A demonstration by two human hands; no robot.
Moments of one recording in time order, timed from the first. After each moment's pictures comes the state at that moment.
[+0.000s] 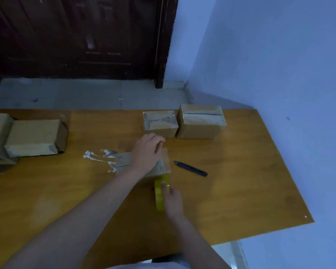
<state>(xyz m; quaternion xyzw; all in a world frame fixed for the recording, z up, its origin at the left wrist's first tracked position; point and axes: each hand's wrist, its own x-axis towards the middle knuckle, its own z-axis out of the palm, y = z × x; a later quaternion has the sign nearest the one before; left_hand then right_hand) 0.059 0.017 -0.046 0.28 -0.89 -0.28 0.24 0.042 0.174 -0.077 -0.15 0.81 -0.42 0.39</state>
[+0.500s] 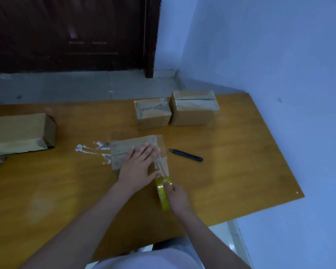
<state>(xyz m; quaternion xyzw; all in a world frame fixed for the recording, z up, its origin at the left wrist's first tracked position) 0.110 0.056 -0.086 0.22 -0.97 -0.12 -0.05 0.040 0.208 -0.084 -0.18 0.86 -0.29 0.38</state>
